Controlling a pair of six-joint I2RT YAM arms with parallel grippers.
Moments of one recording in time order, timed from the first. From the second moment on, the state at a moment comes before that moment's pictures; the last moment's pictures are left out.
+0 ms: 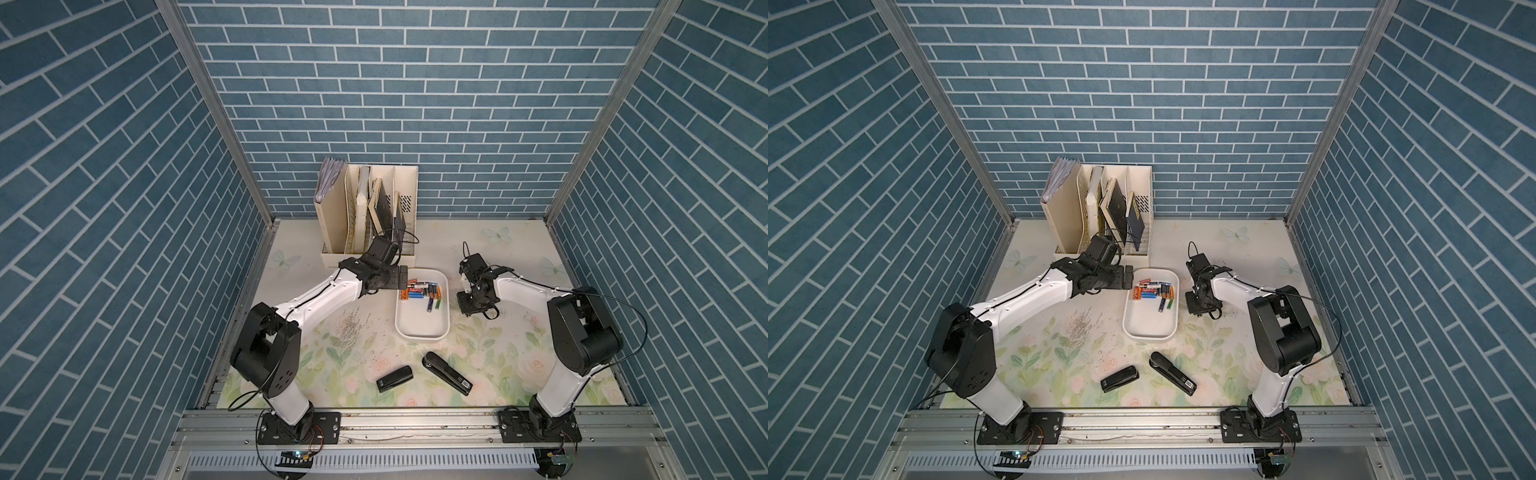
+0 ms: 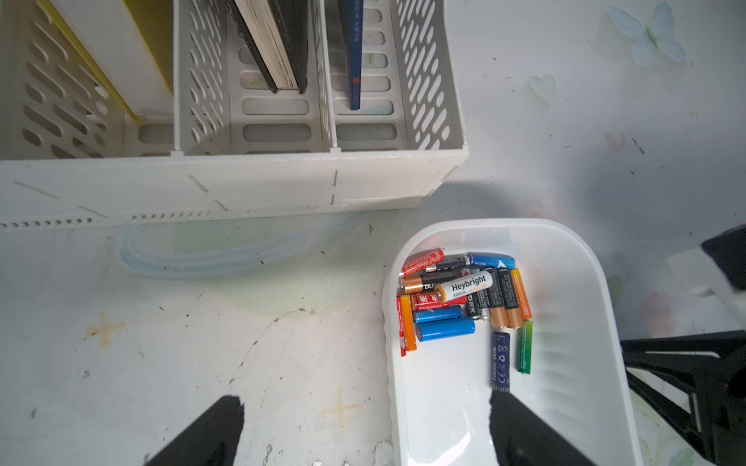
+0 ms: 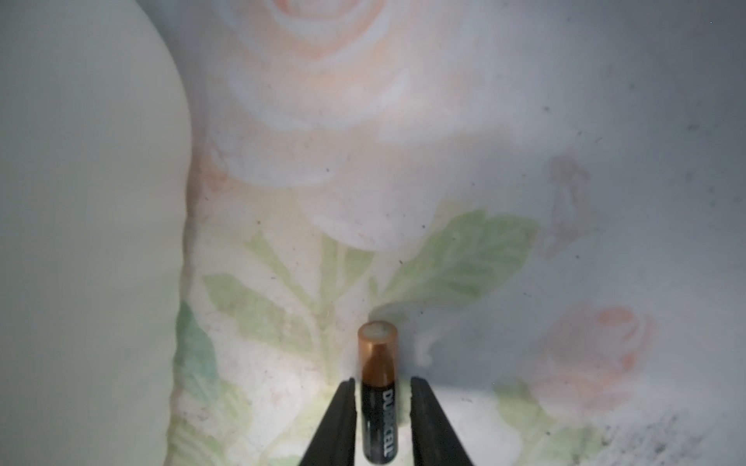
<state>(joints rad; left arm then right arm) -0.60 1.66 1.27 -0.54 -0.12 -0.46 0.47 1.76 1.09 -0.64 0.00 0.21</state>
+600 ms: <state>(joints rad) -0.77 1.84 1.42 -0.57 -0.13 -0.50 0.42 1.68 1.15 -0.68 0.00 0.20</state>
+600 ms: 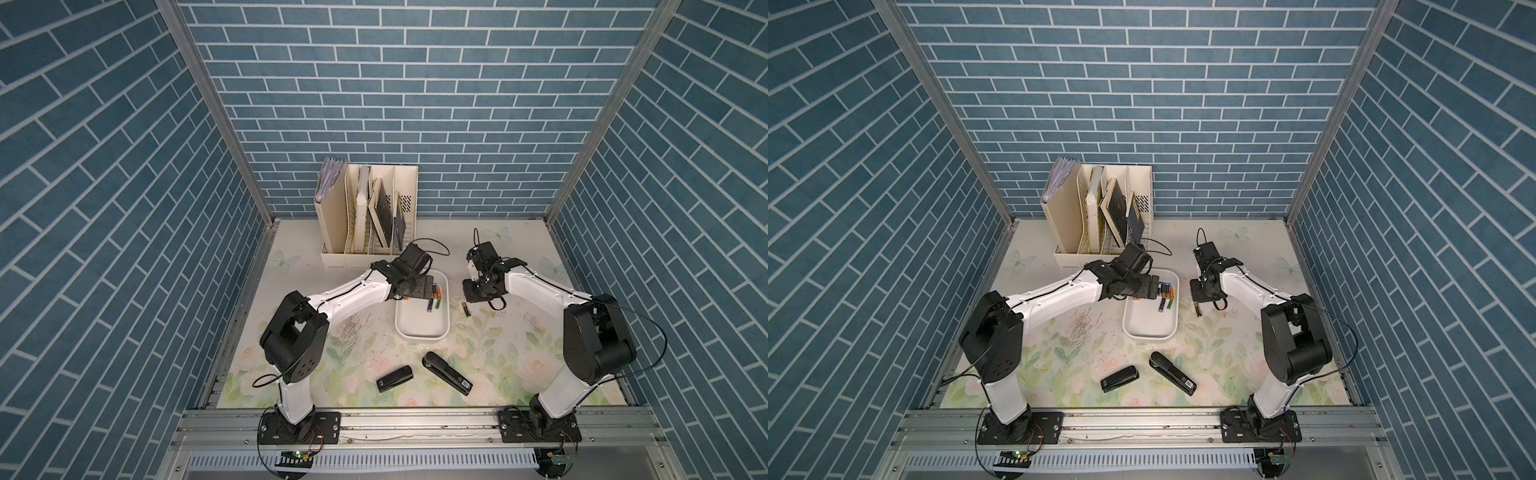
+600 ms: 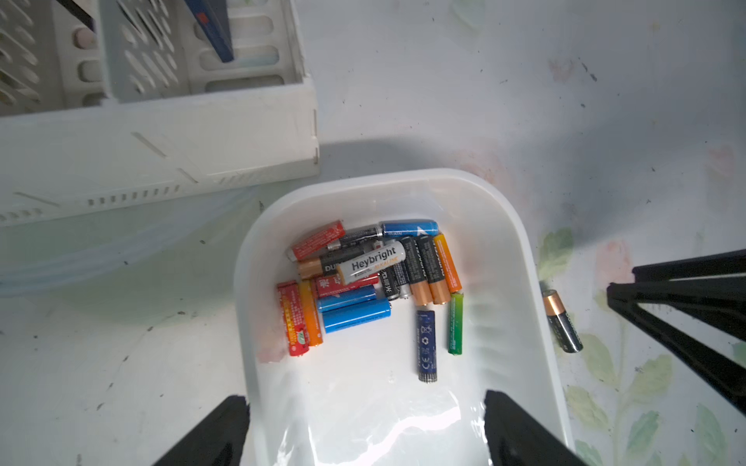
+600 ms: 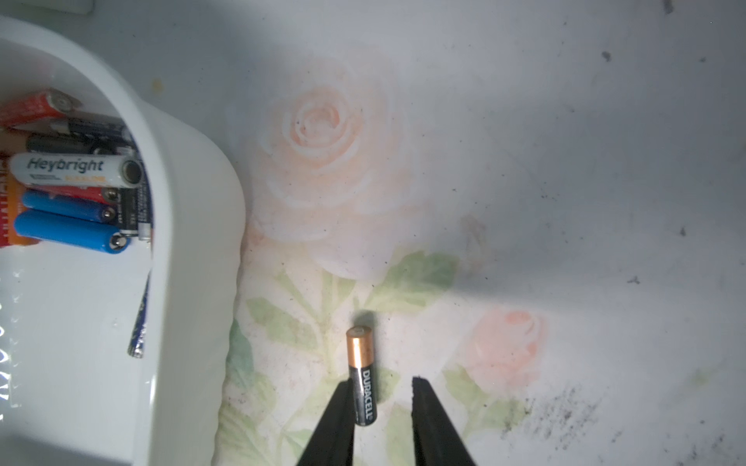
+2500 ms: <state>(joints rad) -0.83 2.19 1.65 -0.65 -0.08 -0.52 0.34 1.64 1.10 -0.71 0.00 0.16</state>
